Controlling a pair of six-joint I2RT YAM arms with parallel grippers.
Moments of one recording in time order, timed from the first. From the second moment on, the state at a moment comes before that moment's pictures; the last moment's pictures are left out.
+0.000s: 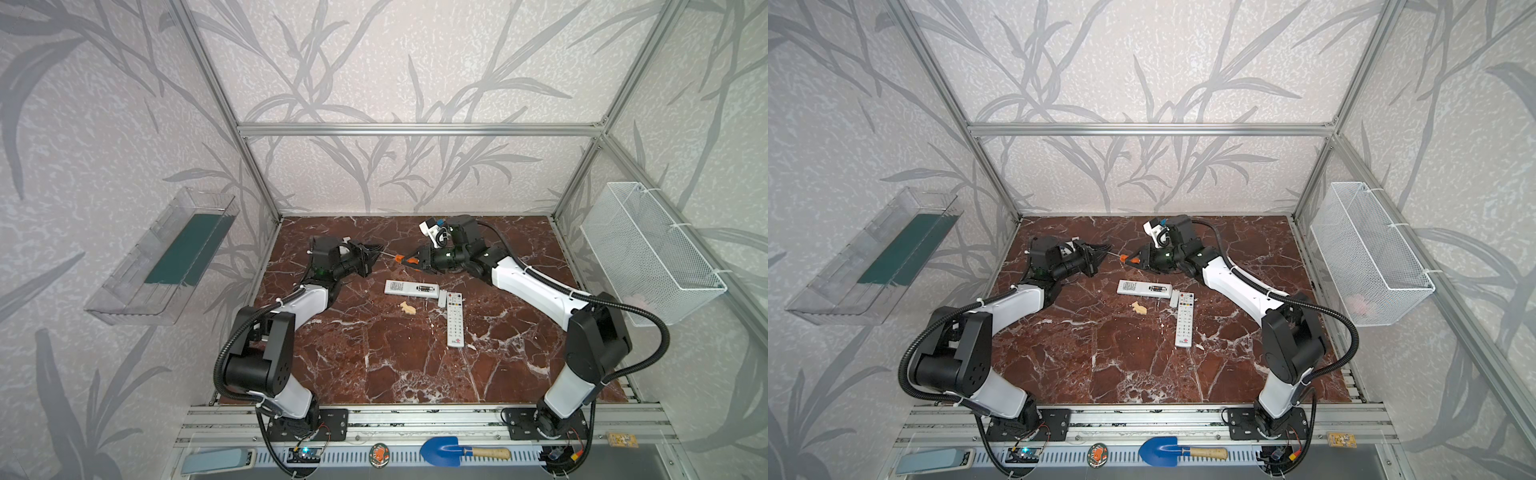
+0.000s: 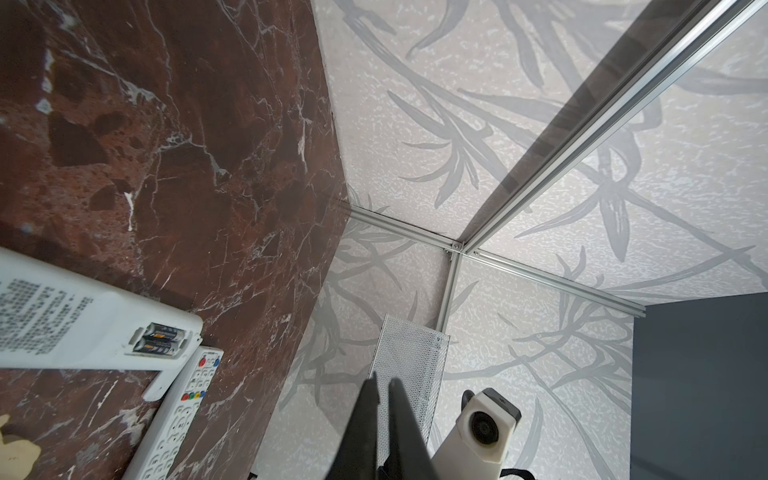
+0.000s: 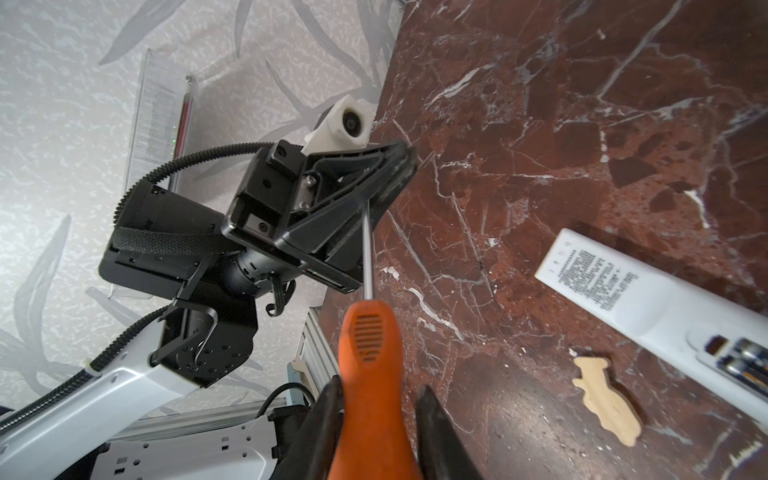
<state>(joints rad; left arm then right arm) -0.14 1.57 0.84 0.50 0.65 -1.65 0.55 1.71 1.37 -0.24 -0.65 0.76</state>
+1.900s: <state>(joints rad) -0.31 2.05 1.51 -0.82 0.37 0.85 0.32 1.50 1.37 -0.83 -0.65 -0.19</state>
